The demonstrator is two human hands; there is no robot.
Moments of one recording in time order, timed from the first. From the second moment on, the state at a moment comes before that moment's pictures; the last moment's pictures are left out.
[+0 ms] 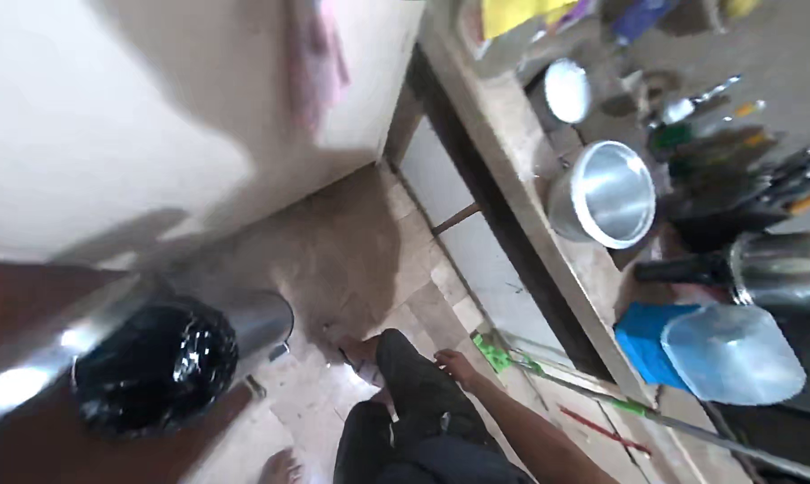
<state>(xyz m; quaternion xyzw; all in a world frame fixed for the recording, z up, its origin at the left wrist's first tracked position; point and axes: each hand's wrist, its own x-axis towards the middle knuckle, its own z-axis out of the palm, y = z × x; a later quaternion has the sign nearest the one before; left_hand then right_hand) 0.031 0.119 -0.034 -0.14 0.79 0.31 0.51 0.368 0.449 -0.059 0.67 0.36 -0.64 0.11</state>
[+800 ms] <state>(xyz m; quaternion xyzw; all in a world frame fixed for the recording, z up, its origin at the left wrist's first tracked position) -0.027 0.601 0.020 0.26 0.79 0.07 0.55 0.447 0.614 -0.002 0.74 0.11 -0.63 -0.19</state>
